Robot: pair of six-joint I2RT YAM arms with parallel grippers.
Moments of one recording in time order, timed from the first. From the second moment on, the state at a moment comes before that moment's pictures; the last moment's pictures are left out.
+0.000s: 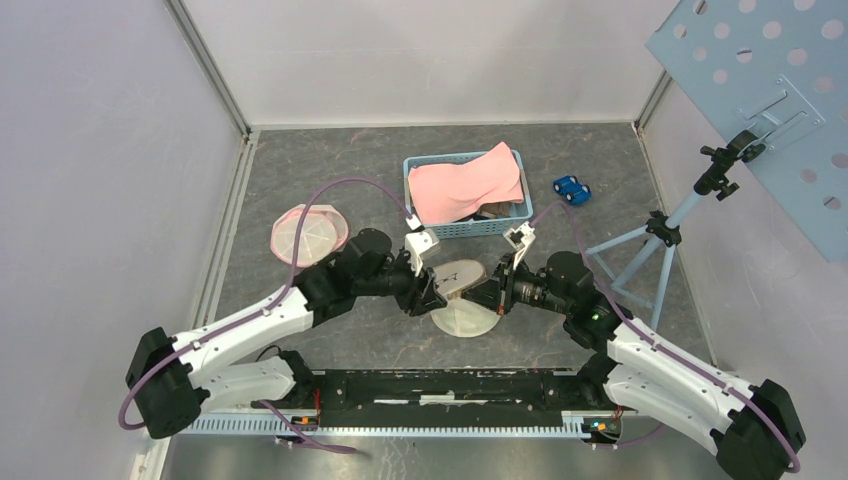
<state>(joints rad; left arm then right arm) -0.87 1.06 0.73 -0.19 0.38 -0.12 0.72 0.79 0.41 0.15 -0.45 0.57</state>
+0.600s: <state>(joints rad) -0.90 1.14 0.80 -0.24 0.32 -0.10 0.72 0.79 0.41 0.15 -0.44 0.57</state>
